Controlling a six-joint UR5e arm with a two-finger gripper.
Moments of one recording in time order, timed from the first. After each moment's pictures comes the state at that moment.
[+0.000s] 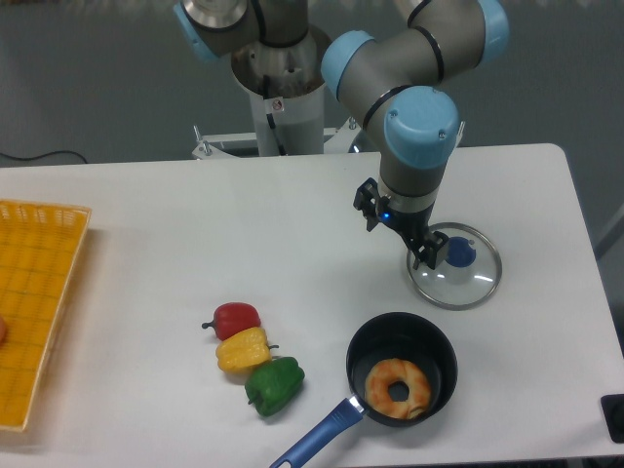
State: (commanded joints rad) arm 2.58 -1.86 -1.56 -1.29 1.58 1.31
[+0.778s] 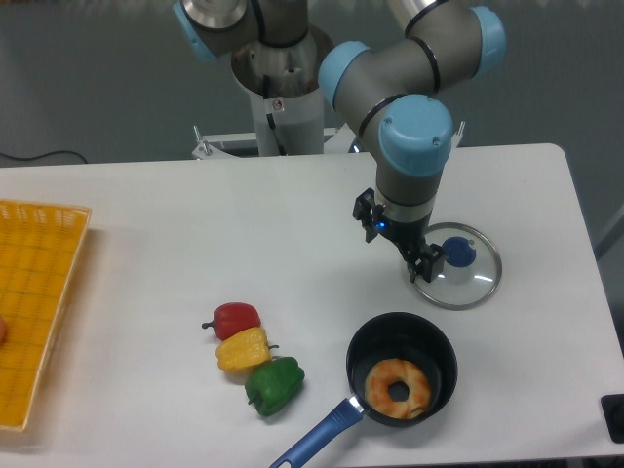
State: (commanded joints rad) arm 2.62 -1.90 -1.57 -1.22 1.57 1.58
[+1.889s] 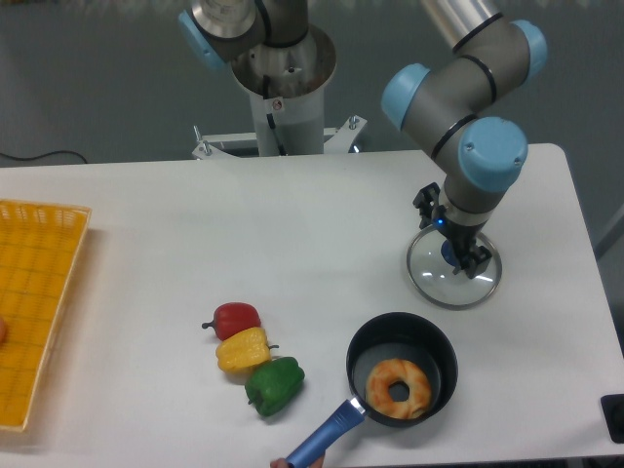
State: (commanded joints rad) arm 2.76 -1.96 -1.59 -1.23 1.59 1.62
